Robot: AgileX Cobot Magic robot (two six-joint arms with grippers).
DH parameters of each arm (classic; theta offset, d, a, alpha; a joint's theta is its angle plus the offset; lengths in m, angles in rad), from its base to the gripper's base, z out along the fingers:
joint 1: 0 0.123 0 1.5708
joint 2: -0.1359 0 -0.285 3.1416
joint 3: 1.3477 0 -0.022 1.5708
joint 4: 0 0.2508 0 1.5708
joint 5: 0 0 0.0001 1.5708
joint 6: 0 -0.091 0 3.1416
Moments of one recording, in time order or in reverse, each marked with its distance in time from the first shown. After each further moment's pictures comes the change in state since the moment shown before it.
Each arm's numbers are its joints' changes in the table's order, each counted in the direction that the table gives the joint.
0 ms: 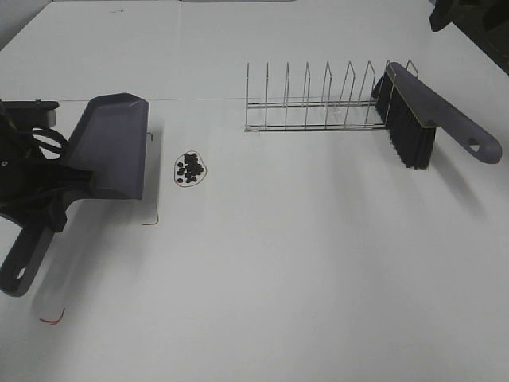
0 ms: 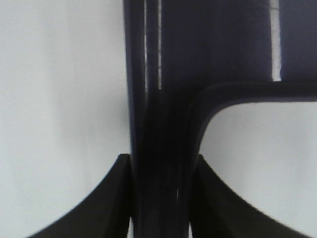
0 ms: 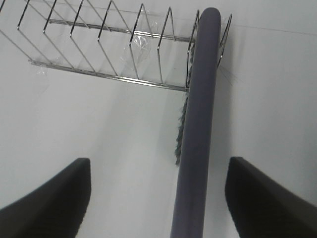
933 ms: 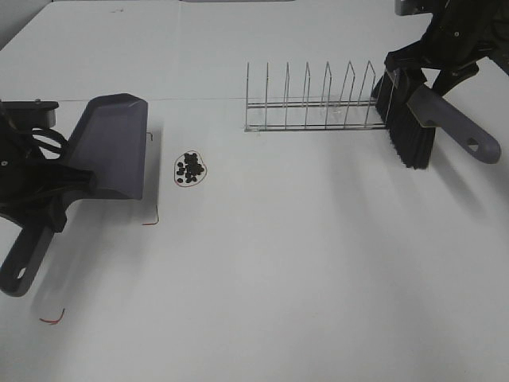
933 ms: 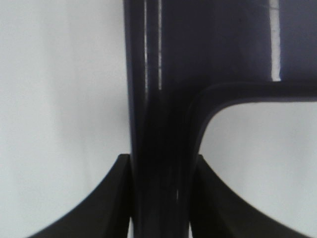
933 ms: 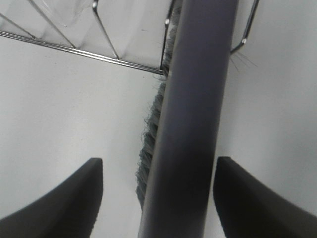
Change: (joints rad) left arm 0.000 0.000 0.000 0.000 0.000 0.001; right arm 0.054 -0.466 -0.371 -0.195 -0.143 -0.061
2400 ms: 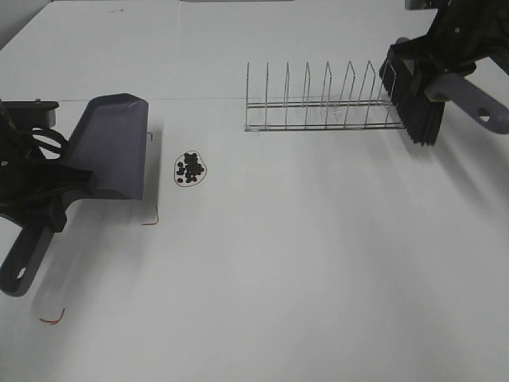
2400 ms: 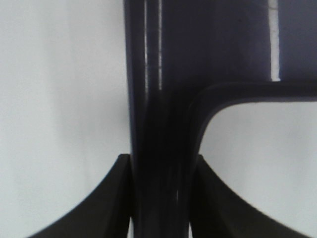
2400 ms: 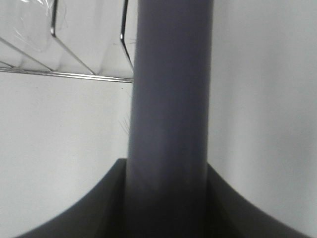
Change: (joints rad) left arm 0.000 0.000 0.000 0.000 0.000 -0.001; right arm -0.001 0.053 0.000 -0.055 0.005 -0.170
